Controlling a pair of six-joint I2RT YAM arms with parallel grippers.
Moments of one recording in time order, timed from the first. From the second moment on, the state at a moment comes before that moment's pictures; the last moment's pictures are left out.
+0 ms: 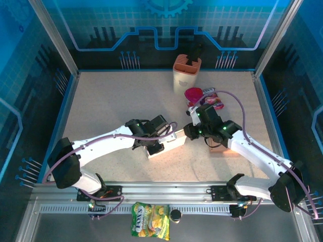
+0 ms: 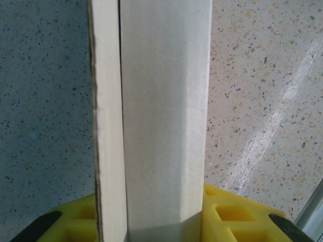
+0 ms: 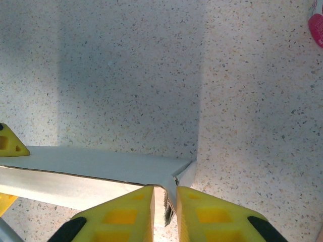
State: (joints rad) left arm -0.90 1.49 1.14 -0.86 -0.05 0.21; right arm 0.60 1.18 0.90 -0.59 -0.11 0.24
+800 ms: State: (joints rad) left arm -0.90 1.50 1.14 -0.86 -0.05 0.21; right arm 0.62 1.19 0.90 -0.59 -0.05 0.23
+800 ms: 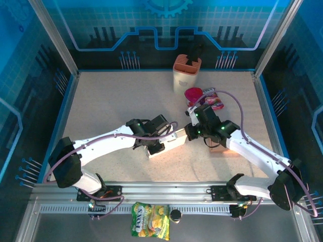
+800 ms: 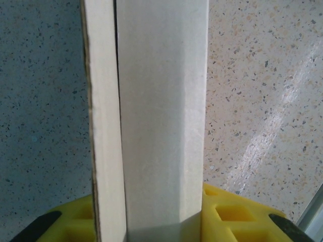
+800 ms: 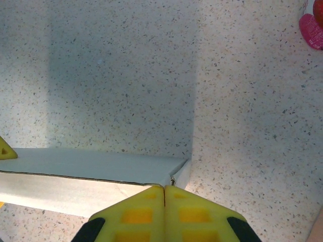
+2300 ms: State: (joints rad) left arm -0.85 1.29 1.10 -0.80 -0.16 -0.09; right arm 0.82 1.16 0.81 -0.45 0.28 0.48
